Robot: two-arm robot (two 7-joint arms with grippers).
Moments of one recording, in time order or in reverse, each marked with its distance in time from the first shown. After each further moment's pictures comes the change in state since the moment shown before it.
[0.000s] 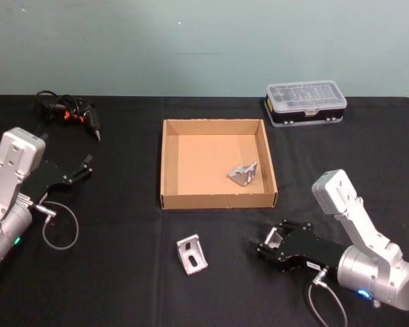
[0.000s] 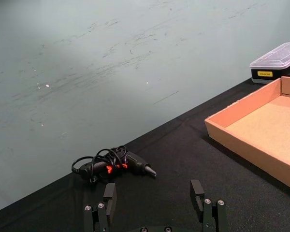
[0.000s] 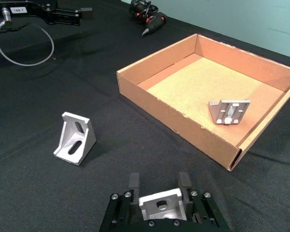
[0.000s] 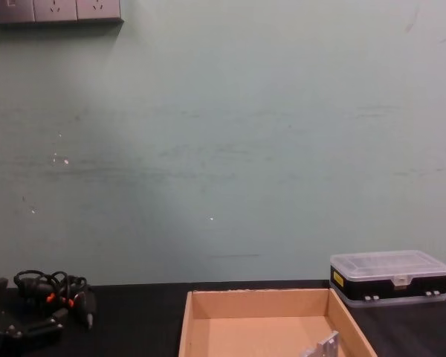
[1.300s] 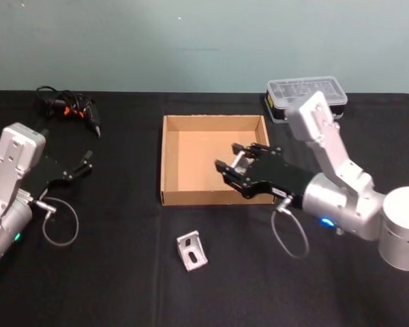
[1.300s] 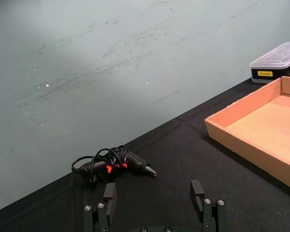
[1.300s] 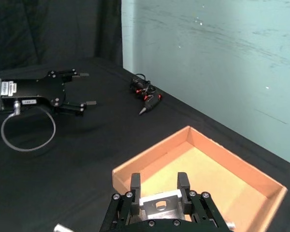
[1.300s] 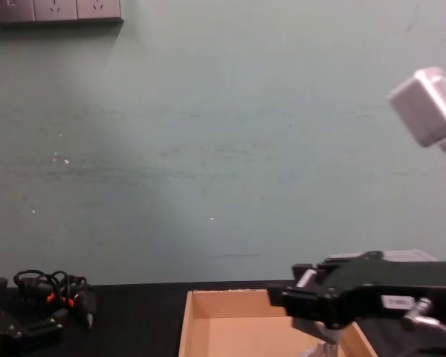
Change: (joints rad) left arm 0.000 0.000 0.000 0.000 0.000 0.000 0.000; right arm 0.193 -0.110 -0.043 -0.022 -0.040 0.015 -0.030
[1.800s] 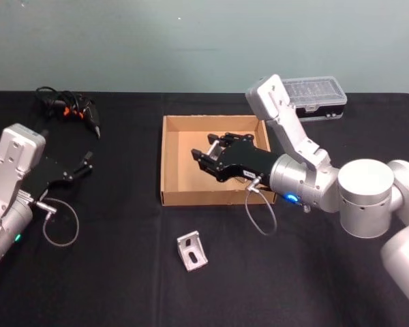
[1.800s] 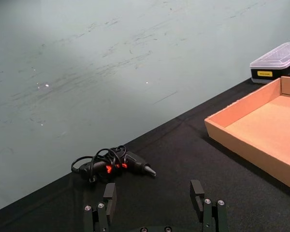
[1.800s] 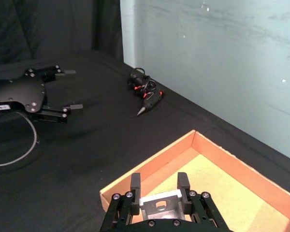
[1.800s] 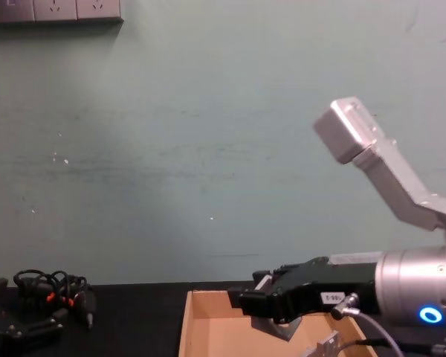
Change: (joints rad) left arm 0.000 0.000 0.000 0.000 0.000 0.000 0.000; right arm 0.183 -0.132 -0.075 0.259 -0.029 0.002 0.028
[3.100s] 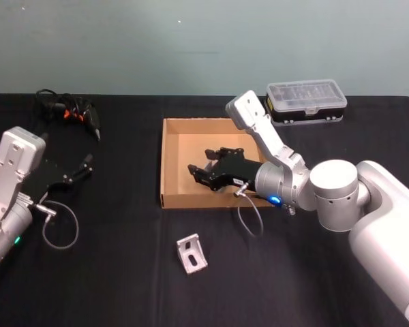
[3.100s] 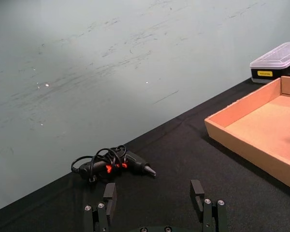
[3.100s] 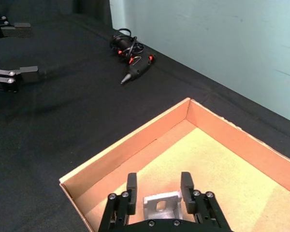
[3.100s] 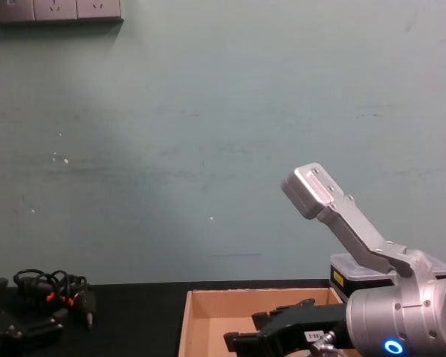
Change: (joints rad) left arm 0.000 0.000 0.000 0.000 0.000 0.000 0.000; right arm 0.135 -0.116 -0.031 0.343 -0.058 -0.055 0.027
